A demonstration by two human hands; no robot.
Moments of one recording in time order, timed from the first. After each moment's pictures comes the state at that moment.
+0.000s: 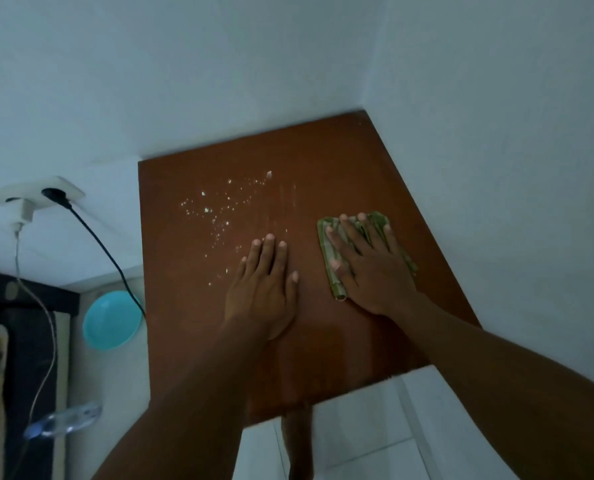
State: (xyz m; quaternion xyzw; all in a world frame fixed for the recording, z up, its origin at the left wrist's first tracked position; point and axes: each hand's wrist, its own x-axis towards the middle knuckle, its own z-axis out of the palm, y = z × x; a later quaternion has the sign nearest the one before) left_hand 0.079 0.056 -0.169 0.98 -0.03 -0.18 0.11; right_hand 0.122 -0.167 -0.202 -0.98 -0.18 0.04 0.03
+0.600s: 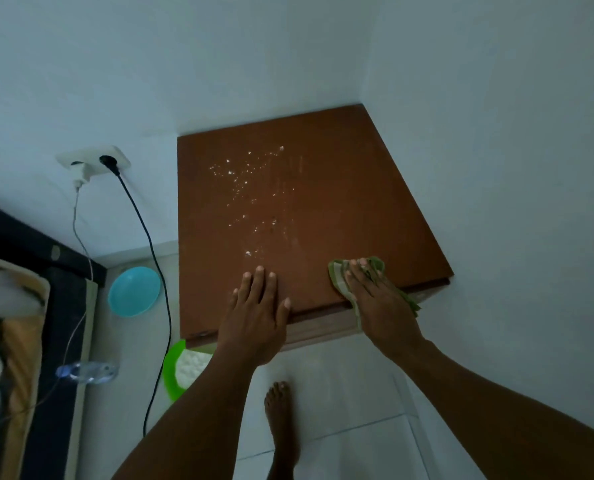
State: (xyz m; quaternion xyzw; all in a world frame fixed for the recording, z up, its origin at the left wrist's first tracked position) left_hand -0.100 0.060 -0.167 0.97 0.02 -0.18 0.14; right_hand -0.060 -0.189 -0.207 -0.96 -0.24 -0.08 0.12
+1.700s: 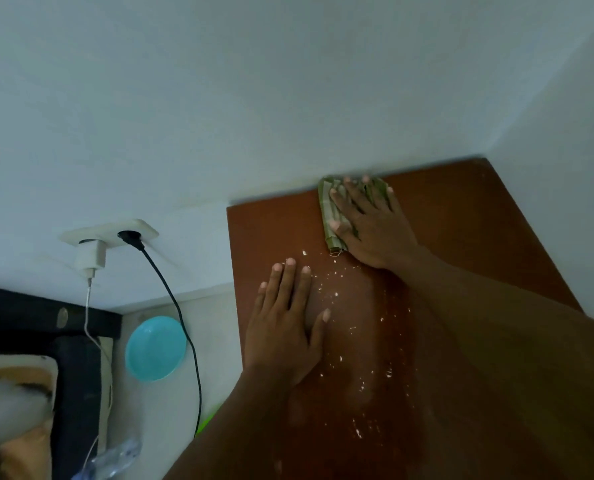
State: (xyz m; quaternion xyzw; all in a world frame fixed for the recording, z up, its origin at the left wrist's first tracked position) left_hand 0.142 0.207 -0.199 0.99 -0.02 -0.06 0.14; right_hand 0.324 0.024 -0.195 -0.97 -0.22 0.08 0.02
